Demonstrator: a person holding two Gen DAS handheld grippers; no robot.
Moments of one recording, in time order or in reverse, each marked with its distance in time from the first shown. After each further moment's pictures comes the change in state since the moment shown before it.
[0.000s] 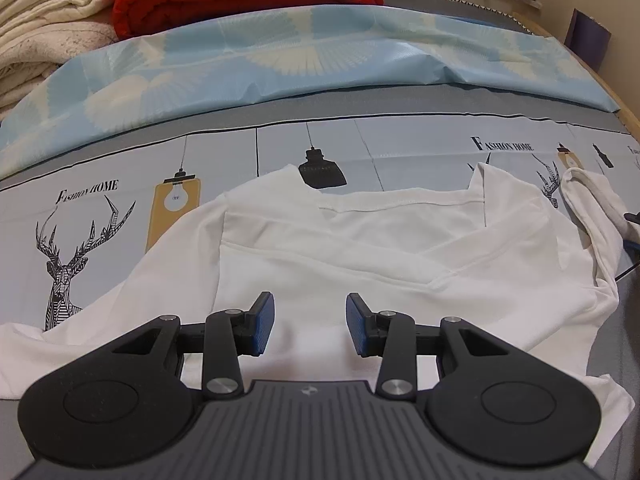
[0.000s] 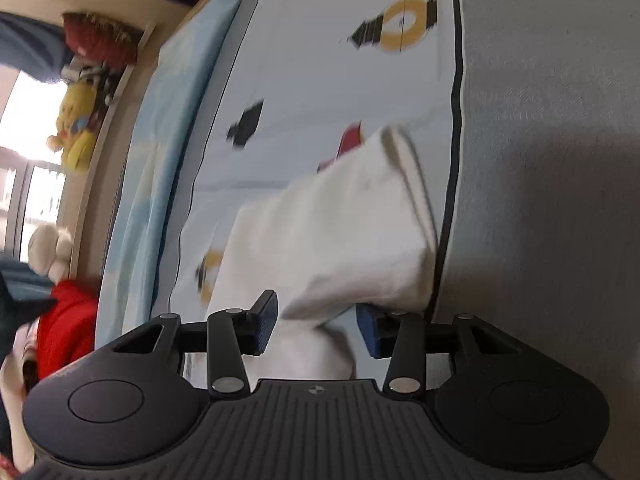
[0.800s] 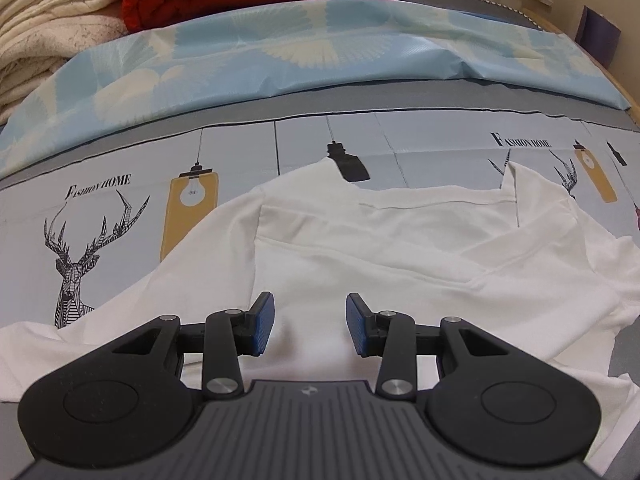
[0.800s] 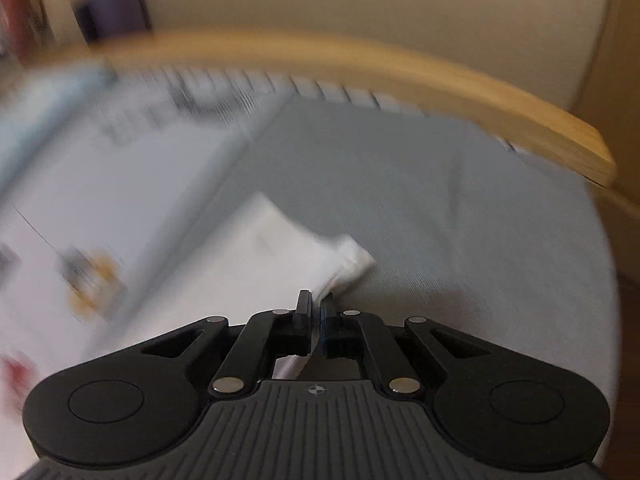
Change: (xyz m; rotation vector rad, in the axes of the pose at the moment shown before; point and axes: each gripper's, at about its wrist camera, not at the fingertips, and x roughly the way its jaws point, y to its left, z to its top) left arm 0.010 0.018 0.000 -0.011 0.016 0.024; right arm -0.063 -0.089 0.163 -0.389 -0.285 -0.710
